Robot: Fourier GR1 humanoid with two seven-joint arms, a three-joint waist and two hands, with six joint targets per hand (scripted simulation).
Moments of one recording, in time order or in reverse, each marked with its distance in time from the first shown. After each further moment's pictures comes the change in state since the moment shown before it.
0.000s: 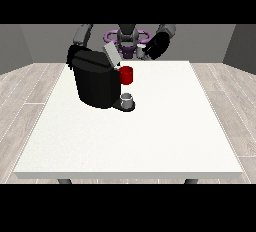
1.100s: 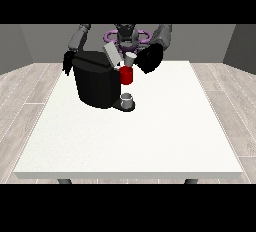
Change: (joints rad) left arm -0.255 0.130 0.159 0.084 0.061 0.052 0.059; right arm -0.086 -0.046 0.012 -0.035 -0.040 0.140 -0.100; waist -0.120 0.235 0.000
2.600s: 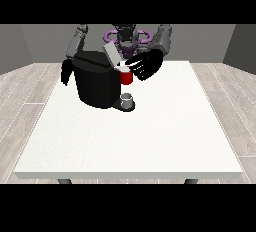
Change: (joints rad) left arm -0.092 -0.011 0.020 0.023 0.047 0.016 -0.066; right arm -0.140 -0.040 -0.073 0.188 -0.019 0.020 -0.053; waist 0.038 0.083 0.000
